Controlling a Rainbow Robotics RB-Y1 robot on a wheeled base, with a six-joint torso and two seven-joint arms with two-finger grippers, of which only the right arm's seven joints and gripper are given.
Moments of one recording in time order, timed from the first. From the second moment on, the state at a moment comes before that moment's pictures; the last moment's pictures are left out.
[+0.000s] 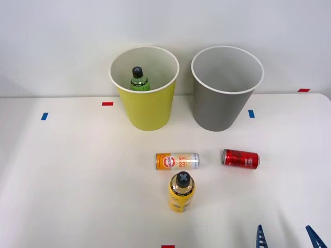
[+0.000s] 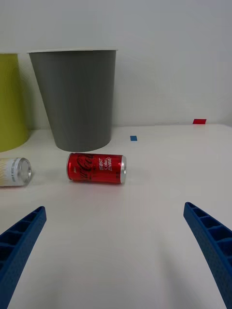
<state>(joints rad) 0.99 -0.22 0.25 -1.85 -0.08 -0.78 1.55</state>
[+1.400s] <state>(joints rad) 1.00 -0.24 0.27 -1.83 -0.11 -0.85 1.58</state>
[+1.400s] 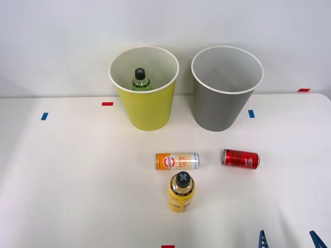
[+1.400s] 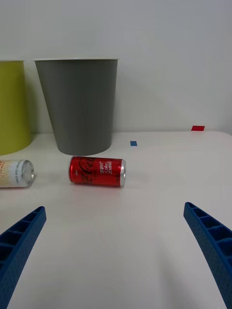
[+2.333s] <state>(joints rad) 1.00 -0.24 0.27 -1.83 -0.11 -0.85 1.58</state>
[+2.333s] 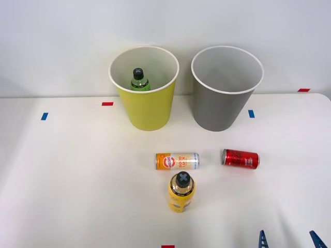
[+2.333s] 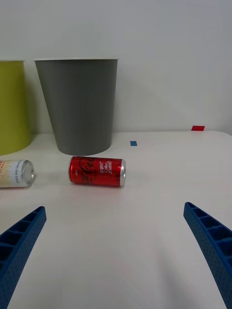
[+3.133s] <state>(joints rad) 1.00 -0.24 0.27 -1.83 -0.11 -0.85 1.58</state>
